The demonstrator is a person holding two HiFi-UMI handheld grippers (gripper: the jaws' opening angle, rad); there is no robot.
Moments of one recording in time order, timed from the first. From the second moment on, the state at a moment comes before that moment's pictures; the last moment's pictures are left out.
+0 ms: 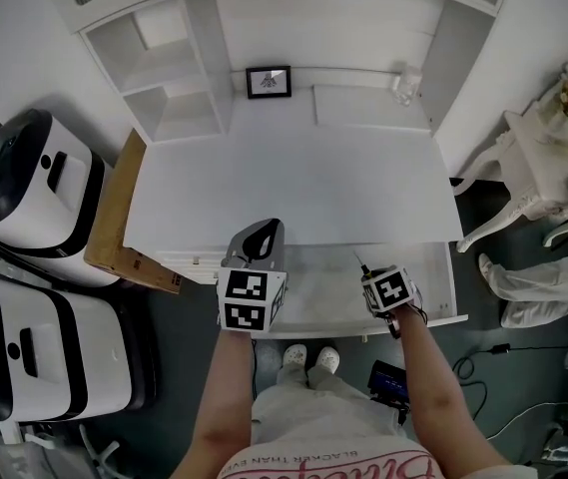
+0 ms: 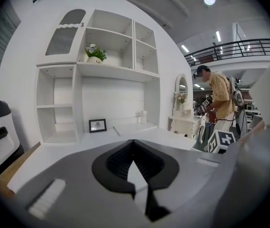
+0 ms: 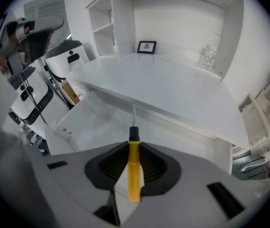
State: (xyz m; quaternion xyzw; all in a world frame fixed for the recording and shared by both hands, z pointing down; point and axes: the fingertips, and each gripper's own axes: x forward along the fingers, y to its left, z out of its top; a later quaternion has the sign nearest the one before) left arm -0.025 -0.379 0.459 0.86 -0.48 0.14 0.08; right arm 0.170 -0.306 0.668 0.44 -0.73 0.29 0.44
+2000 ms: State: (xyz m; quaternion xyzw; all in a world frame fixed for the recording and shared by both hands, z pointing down) left arm -0.030 -0.384 0.282 0.86 -0.51 0.00 -0.05; right arm 0.142 -0.358 0.310 0.56 -0.82 -0.01 0.14
